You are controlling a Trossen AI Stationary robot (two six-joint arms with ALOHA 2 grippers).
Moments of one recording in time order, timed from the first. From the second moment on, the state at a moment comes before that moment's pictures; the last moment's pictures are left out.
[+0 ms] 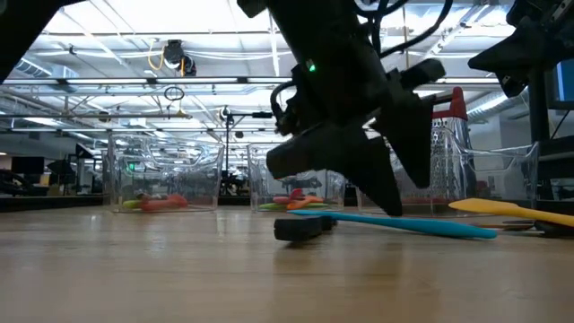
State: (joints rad) left arm -0.30 2.36 1.90 -0.58 -0.34 -2.29; right arm -0.04 0.00 0.38 -0.55 0.13 0.29
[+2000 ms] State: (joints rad) left arm -0.31 2.45 1.90 -0.68 -0.27 -2.46; right arm -0.04 0.00 0.38 -0.55 0.13 0.27
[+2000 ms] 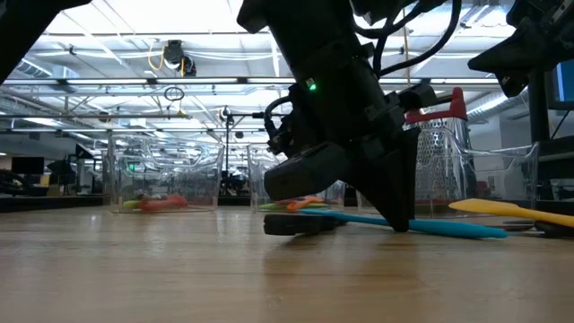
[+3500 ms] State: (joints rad) left arm -0.24 2.38 1.90 -0.76 -0.31 -2.35; right arm -0.04 0.01 0.38 -0.55 0.13 0.27
